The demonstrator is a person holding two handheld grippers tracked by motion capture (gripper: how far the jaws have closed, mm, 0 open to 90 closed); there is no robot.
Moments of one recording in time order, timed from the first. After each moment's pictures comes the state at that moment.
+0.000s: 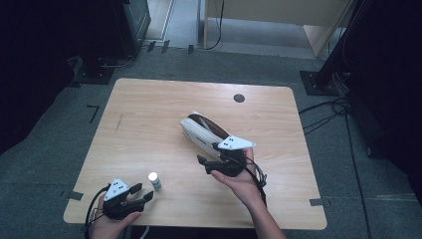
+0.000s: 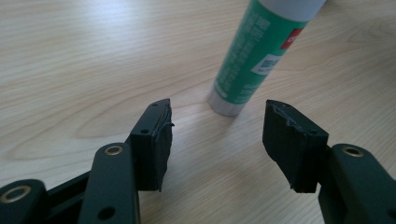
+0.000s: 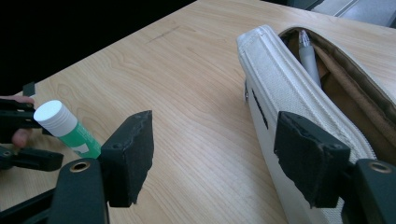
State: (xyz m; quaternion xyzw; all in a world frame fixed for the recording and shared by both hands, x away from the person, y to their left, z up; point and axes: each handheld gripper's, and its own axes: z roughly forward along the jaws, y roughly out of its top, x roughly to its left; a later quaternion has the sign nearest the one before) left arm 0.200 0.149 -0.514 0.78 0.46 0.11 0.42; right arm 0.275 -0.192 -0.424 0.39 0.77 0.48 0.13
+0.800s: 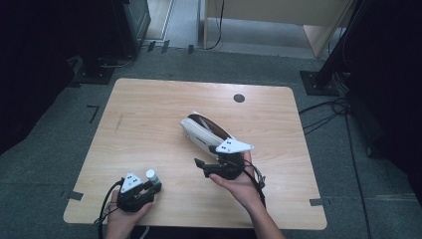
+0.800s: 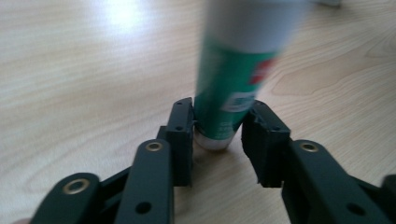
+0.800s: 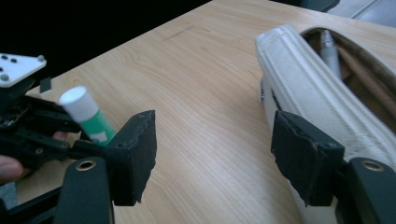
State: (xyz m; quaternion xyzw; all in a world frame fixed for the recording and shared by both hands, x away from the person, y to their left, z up) left arm 0.216 0.123 -0.515 0.77 0.47 0.13 0.41; right arm 0.268 -0.186 -0.427 0.37 0.78 0.49 0.12
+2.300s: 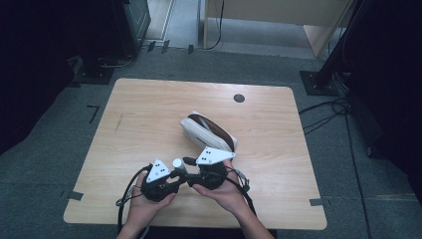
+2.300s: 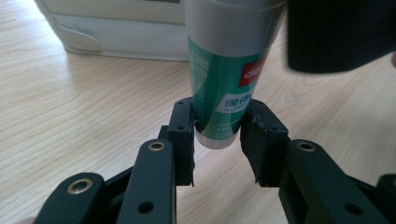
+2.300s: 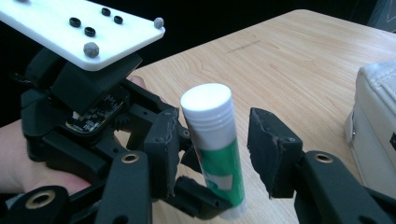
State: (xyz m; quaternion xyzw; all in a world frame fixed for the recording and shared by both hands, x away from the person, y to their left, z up) left arm 0.232 0.051 -0.468 0.81 0.36 0.11 0.45; right arm 0.249 -0.142 -0.424 0.28 0.80 0.53 0.08
